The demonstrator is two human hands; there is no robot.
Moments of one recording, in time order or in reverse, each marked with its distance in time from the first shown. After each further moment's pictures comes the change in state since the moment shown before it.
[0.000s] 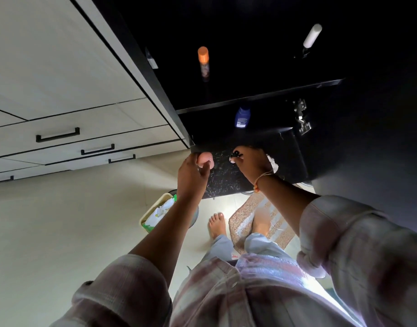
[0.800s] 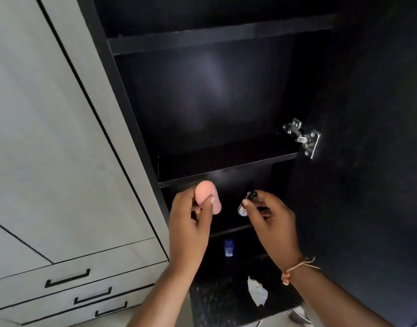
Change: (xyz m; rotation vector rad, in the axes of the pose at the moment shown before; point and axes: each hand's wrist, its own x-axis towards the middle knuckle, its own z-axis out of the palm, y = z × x) left_hand -0.043 0.229 -0.184 -0.413 0.374 0.649; right_hand -0.127 -0.126 -0.253 0.647 0.794 -0.385
